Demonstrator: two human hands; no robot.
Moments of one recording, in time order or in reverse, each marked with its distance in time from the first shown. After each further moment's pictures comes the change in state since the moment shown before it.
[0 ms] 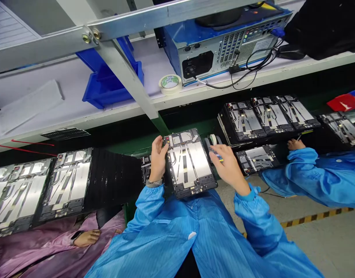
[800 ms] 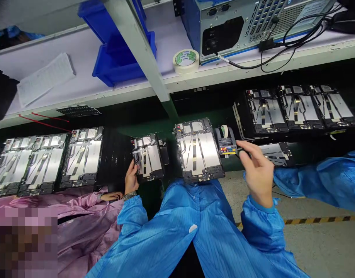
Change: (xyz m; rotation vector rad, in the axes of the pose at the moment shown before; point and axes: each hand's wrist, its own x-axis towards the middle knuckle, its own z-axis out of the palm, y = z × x) left_hand -0.107 -0.113 -0.206 -0.264 0.537 -0.433; right_hand -0.039 -0.014 -0.015 0.252 0.228 0.087
